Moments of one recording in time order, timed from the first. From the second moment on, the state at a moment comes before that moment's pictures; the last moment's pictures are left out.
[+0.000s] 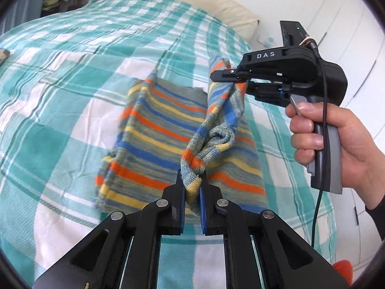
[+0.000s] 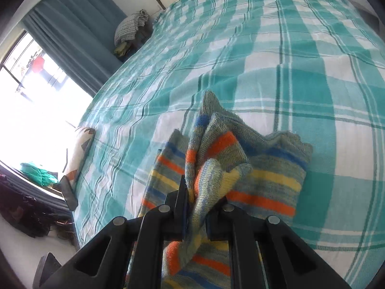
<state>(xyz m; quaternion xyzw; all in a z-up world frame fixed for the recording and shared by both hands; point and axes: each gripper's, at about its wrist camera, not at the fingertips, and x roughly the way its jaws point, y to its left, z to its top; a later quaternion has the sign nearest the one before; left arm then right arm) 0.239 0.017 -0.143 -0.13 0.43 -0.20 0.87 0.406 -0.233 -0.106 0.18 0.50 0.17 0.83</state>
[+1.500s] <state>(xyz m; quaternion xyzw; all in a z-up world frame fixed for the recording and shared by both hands) 0.219 0.091 -0.208 0.01 0.47 -0.07 0.88 0.089 -0.281 -0.191 0.04 0.43 -0.03 0.90</state>
